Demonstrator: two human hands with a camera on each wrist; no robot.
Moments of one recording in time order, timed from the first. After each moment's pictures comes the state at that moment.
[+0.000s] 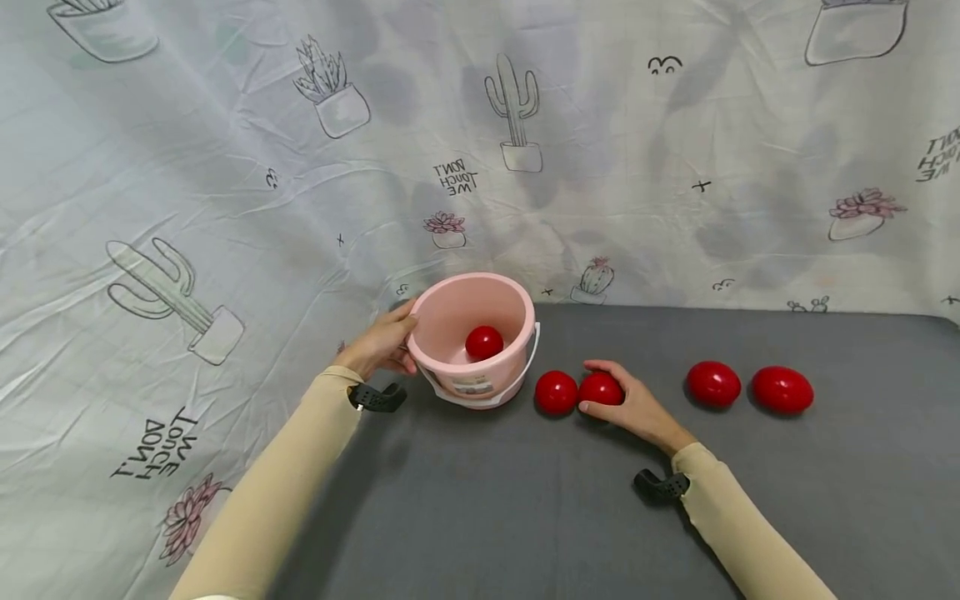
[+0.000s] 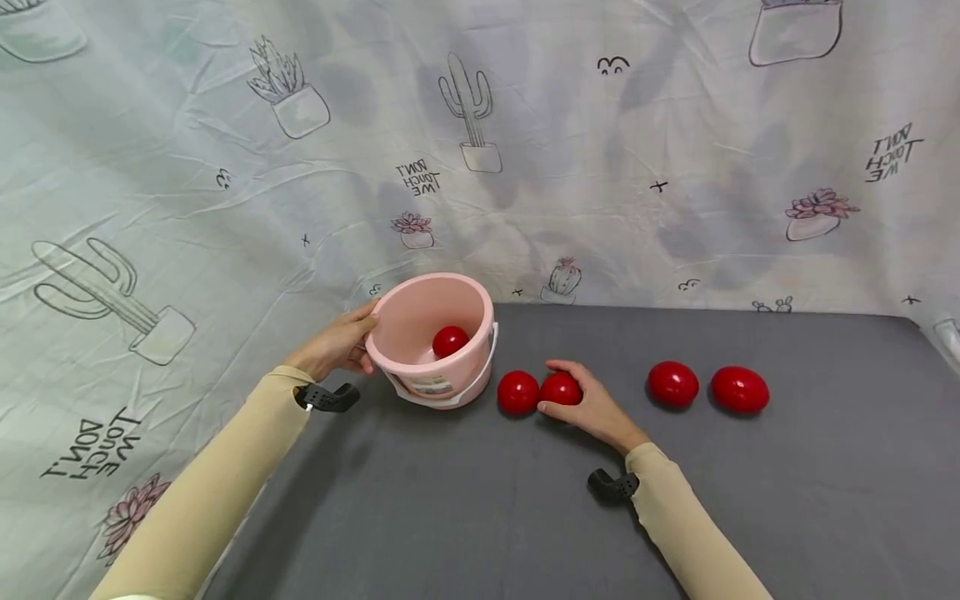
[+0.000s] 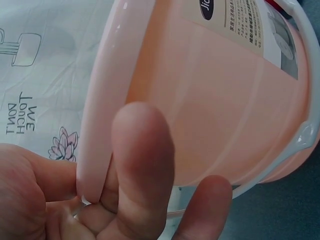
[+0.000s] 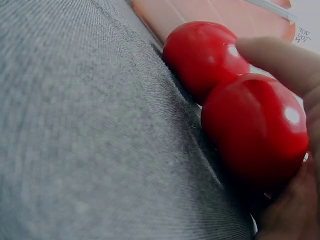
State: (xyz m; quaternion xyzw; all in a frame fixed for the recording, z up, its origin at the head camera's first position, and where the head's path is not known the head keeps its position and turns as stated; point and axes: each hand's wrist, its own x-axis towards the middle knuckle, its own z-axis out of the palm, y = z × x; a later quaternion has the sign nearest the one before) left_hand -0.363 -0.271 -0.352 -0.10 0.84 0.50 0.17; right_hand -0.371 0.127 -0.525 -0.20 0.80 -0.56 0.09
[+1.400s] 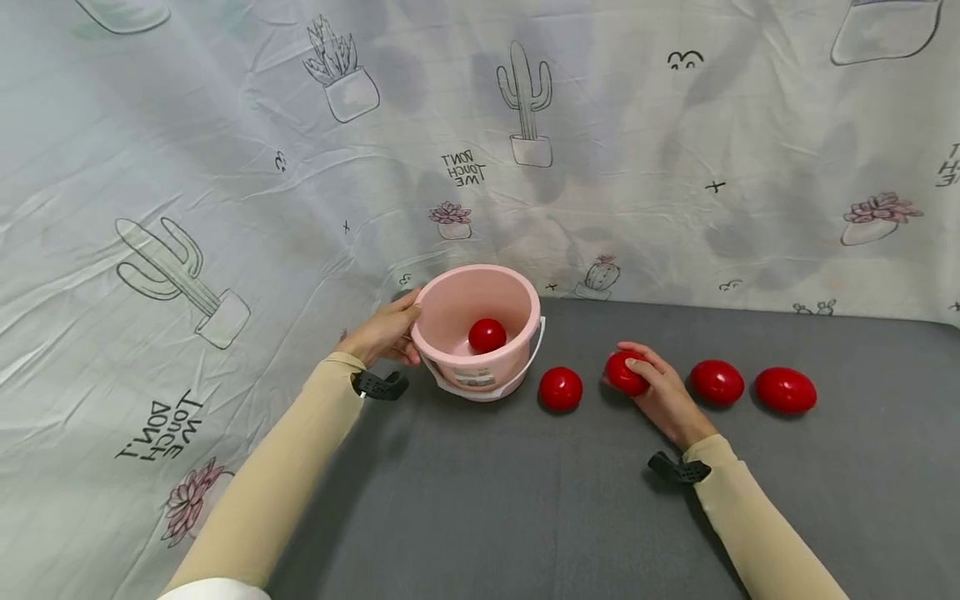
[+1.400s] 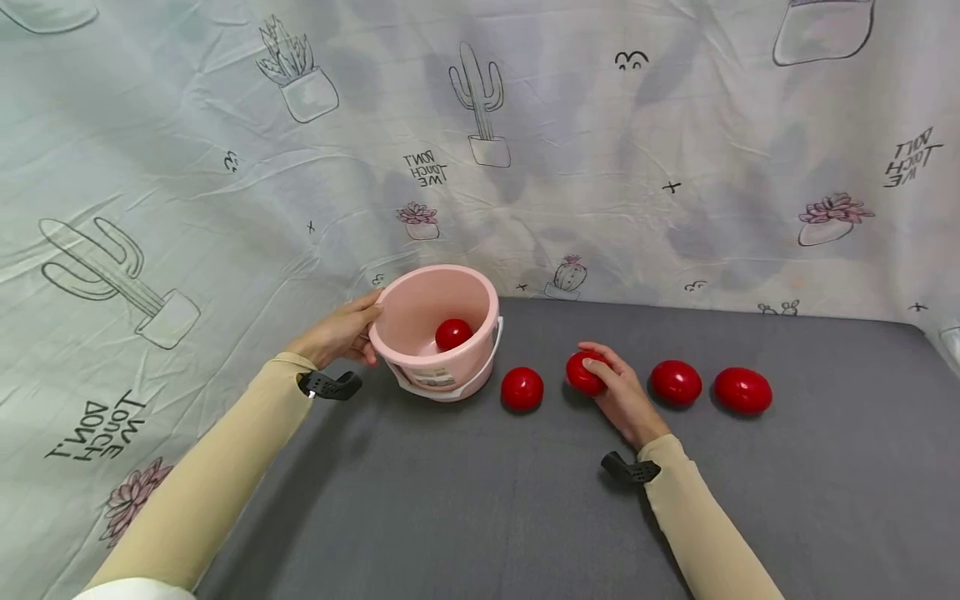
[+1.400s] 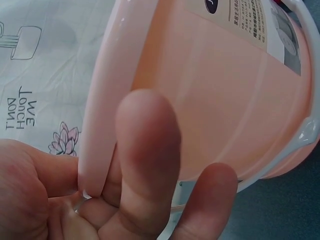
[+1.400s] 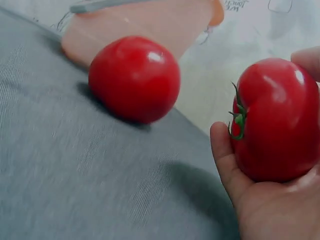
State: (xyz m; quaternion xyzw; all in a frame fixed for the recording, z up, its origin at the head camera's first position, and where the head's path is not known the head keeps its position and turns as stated) left_hand -0.360 -0.270 -0.346 -0.10 0.84 0.51 0.18; right_hand -0.382 0.154 -0.515 -0.17 0.50 -0.83 0.17
